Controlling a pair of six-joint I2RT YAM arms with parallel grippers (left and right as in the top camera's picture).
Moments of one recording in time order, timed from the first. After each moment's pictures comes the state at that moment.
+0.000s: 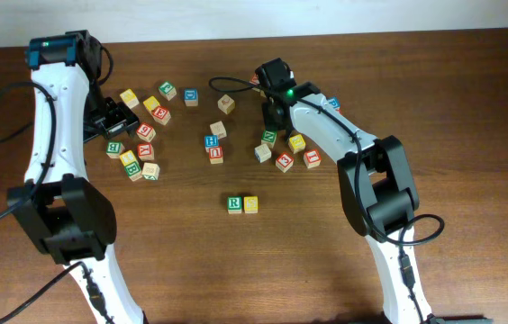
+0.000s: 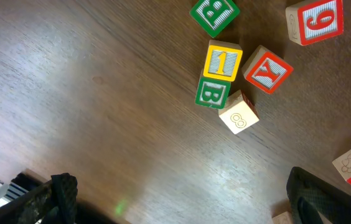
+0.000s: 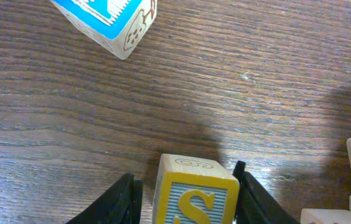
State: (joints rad) left arm 0.10 2.17 2.17 -1.68 -0.12 -0.55; right arm 0.42 2.37 1.88 -0.68 0.22 0.26
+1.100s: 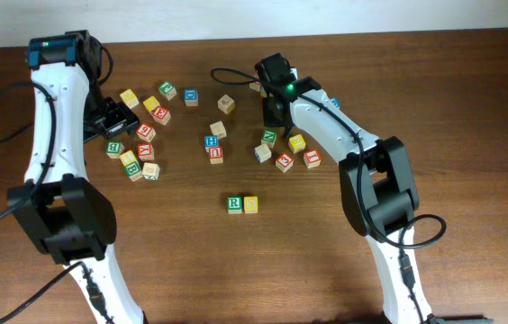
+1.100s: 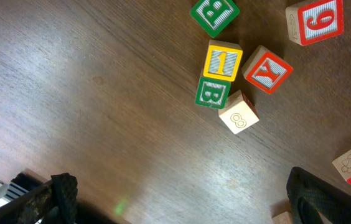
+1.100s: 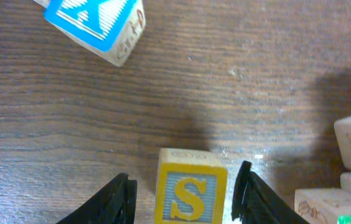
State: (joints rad) left arm 0.10 2.17 2.17 -1.68 -0.12 -0.55; right arm 0.42 2.37 1.93 -0.75 0.22 0.36
